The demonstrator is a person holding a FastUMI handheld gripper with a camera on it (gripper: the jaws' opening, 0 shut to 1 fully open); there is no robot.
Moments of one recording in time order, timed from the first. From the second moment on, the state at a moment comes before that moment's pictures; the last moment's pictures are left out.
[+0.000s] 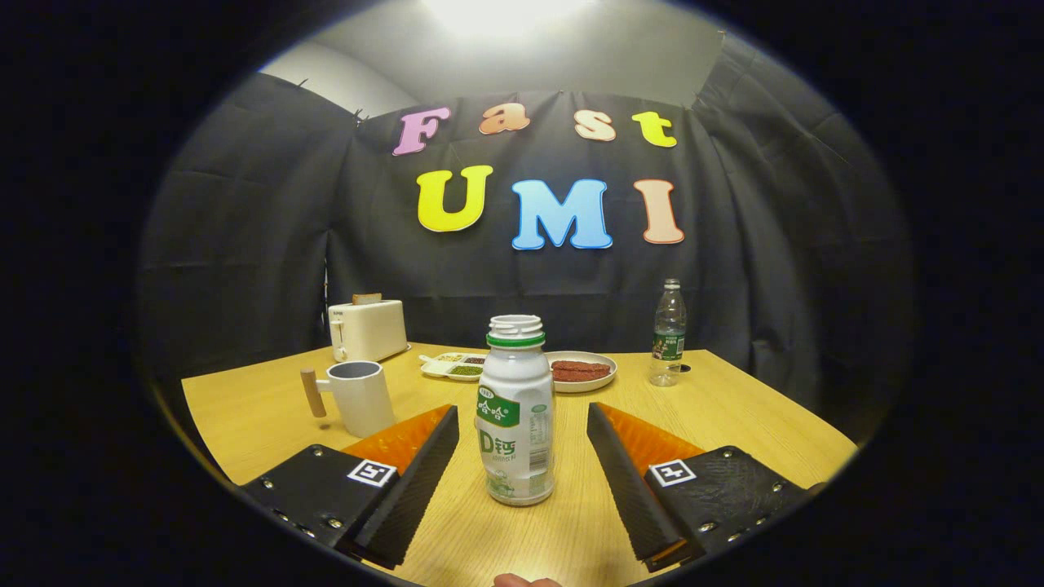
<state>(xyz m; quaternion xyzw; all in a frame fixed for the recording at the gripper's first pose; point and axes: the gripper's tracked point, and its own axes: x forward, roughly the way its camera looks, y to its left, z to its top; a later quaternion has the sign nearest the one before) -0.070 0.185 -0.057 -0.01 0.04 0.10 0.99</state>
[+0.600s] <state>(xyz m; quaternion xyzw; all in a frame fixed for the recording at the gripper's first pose) -0.023 0.204 -0.074 -0.02 0.05 0.05 1.00</state>
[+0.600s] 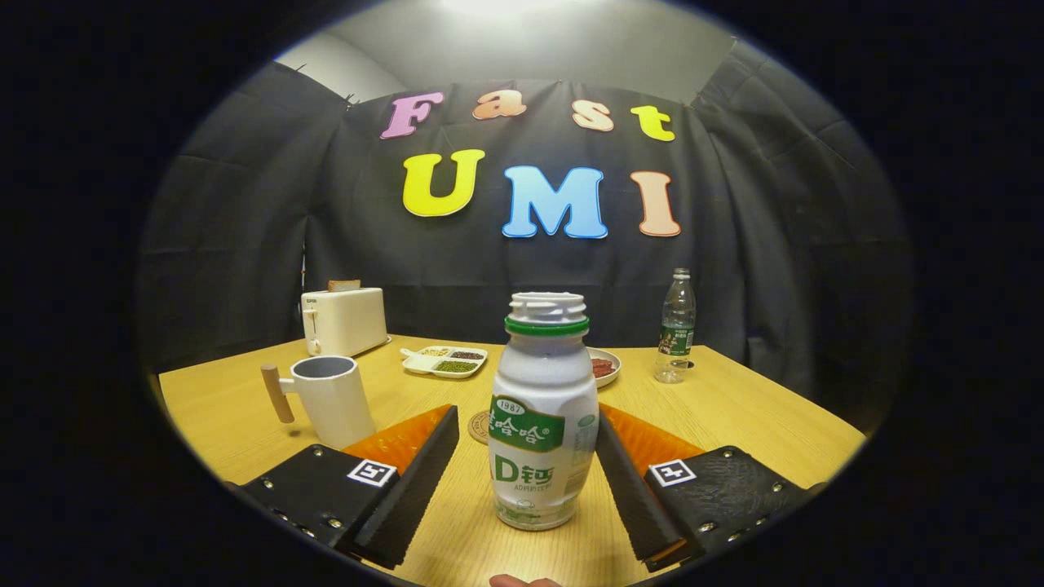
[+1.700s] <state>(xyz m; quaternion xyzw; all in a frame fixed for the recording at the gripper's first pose) 0.030 0.205 -0.064 -0.15 0.08 0.04 0.98</state>
